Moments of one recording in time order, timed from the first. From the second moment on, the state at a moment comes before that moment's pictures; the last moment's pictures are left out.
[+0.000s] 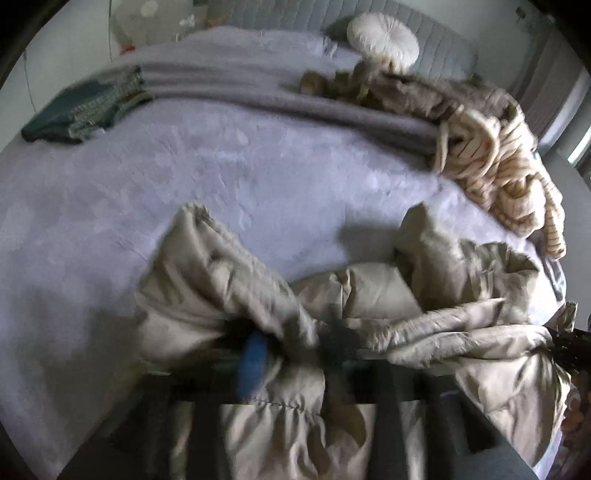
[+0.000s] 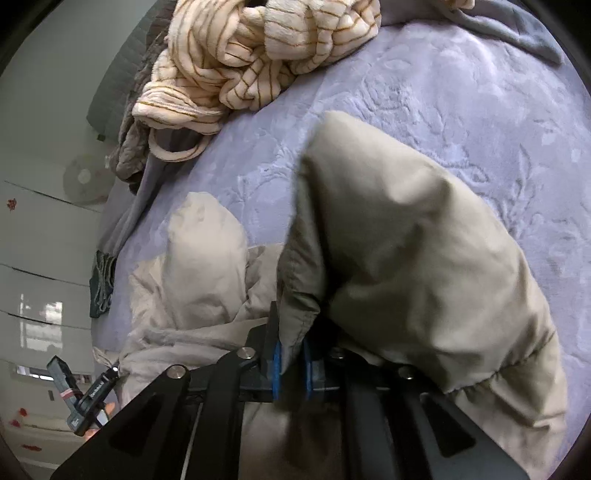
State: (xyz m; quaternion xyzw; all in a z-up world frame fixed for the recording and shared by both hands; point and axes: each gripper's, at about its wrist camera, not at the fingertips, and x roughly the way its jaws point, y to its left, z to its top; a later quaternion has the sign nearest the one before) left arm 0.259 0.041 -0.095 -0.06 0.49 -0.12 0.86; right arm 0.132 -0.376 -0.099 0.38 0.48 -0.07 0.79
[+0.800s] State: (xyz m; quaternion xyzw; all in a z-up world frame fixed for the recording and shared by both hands) left arm 0.262 -0.034 -0.120 0.00 0.49 -0.16 0.86; right arm 0.177 -0.310 -0.107 0.25 0.52 -0.01 0.82
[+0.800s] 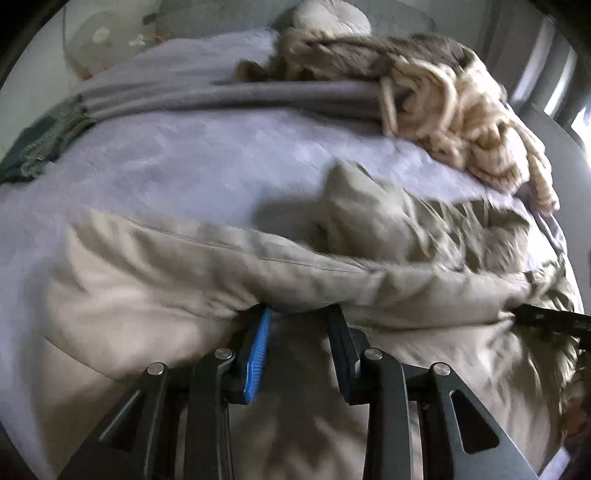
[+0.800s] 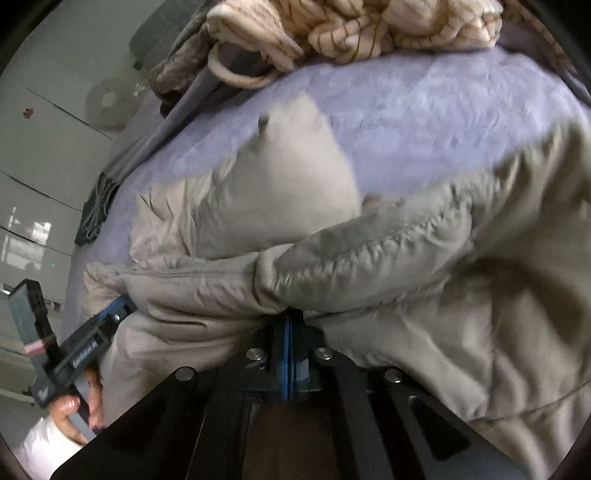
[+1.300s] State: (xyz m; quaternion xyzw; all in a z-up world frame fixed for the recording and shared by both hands) left arm 0.316 0.020 -0.165 0.01 0.51 -0.05 0.86; right arm 0.150 -0.423 -0.130 0.27 0.51 -0.18 0.80
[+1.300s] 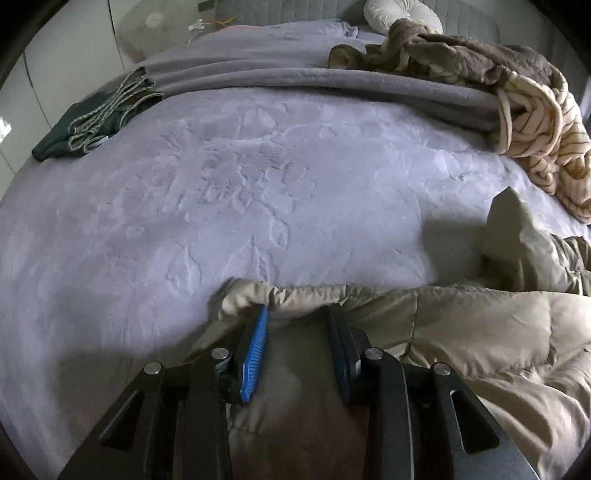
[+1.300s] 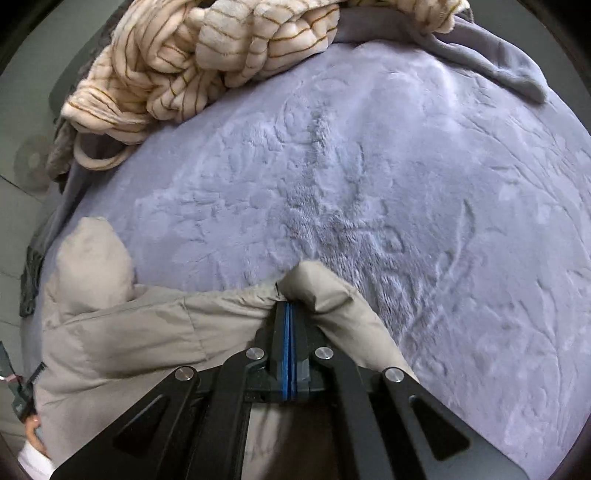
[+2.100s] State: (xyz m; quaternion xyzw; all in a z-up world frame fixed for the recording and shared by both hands) left arm 0.169 0.064 -0.087 0.00 0.54 -0.07 0.84; right arm 0.014 -0.341 -0.052 0.36 0.47 -0.14 0.79
